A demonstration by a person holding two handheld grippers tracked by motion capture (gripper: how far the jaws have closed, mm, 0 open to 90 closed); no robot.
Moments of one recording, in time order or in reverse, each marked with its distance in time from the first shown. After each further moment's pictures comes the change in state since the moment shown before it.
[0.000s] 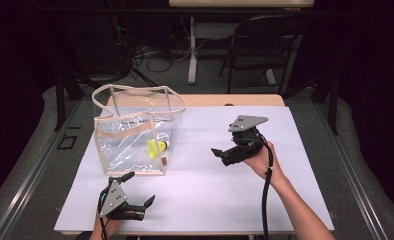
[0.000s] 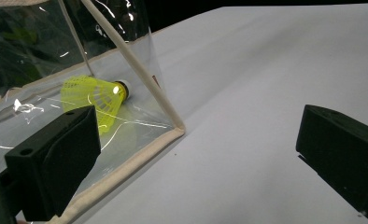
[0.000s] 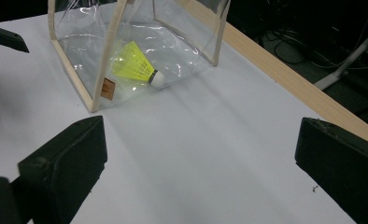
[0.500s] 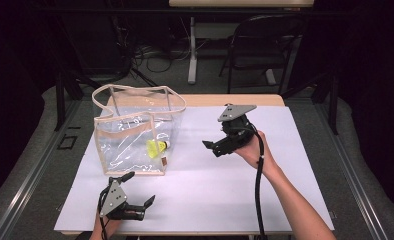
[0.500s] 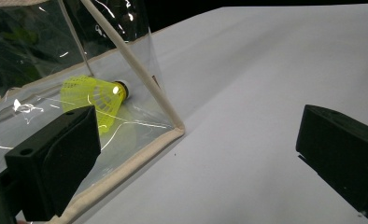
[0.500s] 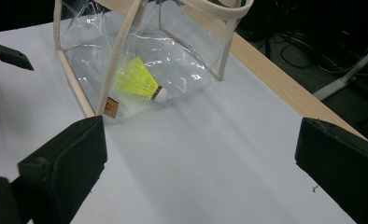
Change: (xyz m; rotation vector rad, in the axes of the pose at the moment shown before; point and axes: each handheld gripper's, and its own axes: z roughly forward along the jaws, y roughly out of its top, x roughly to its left) left arm 0.000 0.000 0.000 -0.001 -0.001 -0.001; right arm -0.001 0.032 0.013 0.016 0.028 -0.024
